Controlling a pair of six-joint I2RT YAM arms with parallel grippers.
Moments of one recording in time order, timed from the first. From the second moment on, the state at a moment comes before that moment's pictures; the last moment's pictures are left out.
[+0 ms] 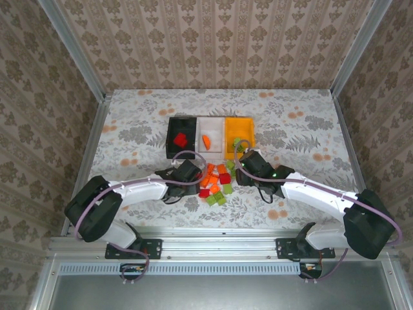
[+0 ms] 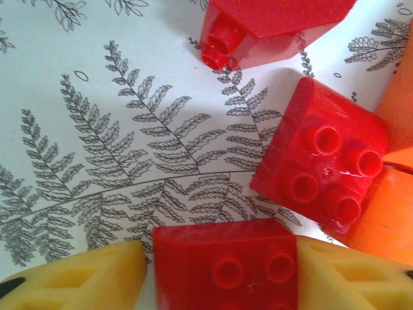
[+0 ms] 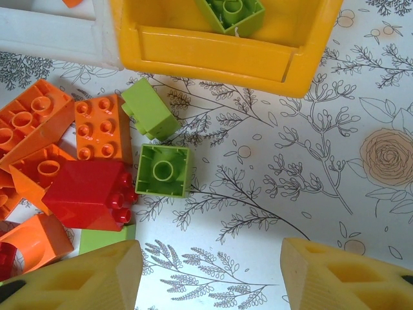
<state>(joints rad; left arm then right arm) -0.84 1.48 0.67 -0.34 -0.19 -0.80 0.71 1.29 0.75 -0.43 0.28 0.52</state>
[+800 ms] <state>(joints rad) -0.82 1.35 0.73 -0.41 -0.20 -0.72 0.72 1.28 0.75 -0.43 0.28 0.53</state>
